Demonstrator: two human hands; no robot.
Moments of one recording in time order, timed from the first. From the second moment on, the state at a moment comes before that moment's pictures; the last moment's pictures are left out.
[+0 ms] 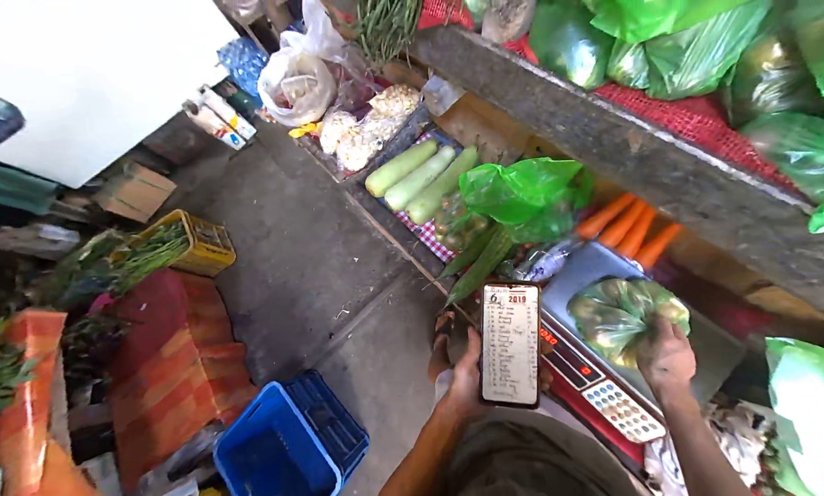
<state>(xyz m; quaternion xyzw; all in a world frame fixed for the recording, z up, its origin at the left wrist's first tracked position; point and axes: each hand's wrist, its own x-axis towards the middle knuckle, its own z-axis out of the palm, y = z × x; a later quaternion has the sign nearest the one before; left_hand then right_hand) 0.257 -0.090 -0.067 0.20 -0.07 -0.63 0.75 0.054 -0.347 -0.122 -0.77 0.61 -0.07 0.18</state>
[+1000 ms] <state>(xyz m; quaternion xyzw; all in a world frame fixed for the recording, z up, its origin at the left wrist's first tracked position) 0.616 -0.159 -0.116 0.30 -0.10 -0.66 0.69 0.203 -0.302 -0.054 -0.79 0.57 -0.20 0.14</state>
